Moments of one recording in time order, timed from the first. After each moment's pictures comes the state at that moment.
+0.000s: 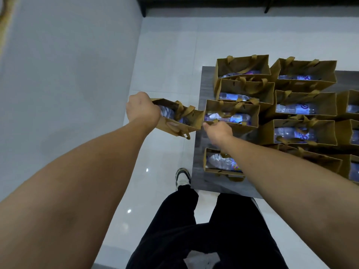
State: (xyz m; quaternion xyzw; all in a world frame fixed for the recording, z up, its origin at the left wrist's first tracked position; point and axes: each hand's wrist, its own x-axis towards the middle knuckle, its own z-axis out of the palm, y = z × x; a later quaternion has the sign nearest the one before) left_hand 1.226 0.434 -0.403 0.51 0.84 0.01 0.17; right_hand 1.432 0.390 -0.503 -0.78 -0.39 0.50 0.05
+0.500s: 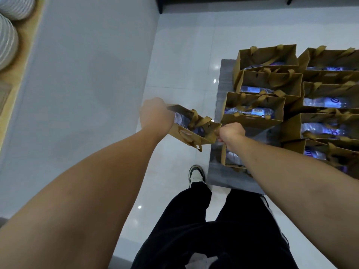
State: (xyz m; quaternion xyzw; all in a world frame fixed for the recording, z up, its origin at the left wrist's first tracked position) left_hand 1.196 0.389 -0.400 0.54 0.82 0.00 0.18; right_hand 1.393 0.371 -0.529 -0.82 -0.25 0.51 0.10
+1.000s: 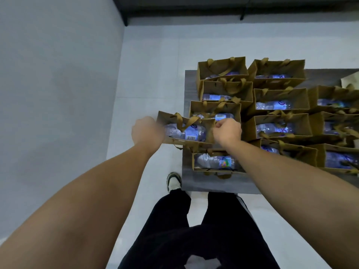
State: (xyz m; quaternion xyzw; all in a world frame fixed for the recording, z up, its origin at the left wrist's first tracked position) left_hand 1.259 0.385 -0.433 0.54 0.81 -0.03 0.24; right_hand 1.480 0.370 -0.483 -0.84 -0.43 0.33 0.09
